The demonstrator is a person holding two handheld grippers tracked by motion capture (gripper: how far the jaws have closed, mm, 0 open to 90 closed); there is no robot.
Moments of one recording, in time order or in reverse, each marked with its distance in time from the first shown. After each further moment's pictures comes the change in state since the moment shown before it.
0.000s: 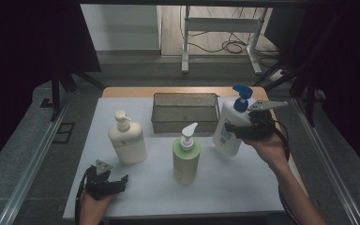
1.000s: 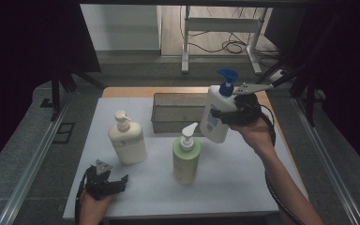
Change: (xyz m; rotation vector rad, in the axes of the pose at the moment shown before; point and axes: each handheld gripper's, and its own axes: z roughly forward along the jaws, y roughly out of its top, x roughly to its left) left arm 0.000 0.000 0.000 -0.004 0.000 -0.004; right arm 0.017 0.053 0.019 -0.043 0.017 -0.032
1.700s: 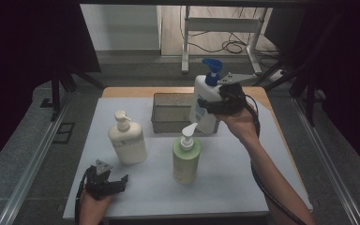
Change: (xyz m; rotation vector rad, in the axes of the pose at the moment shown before) left arm 0.000 0.000 0.000 -0.001 0.000 0.000; right arm 0.011 0.031 0.031 -0.031 -0.017 -0.023
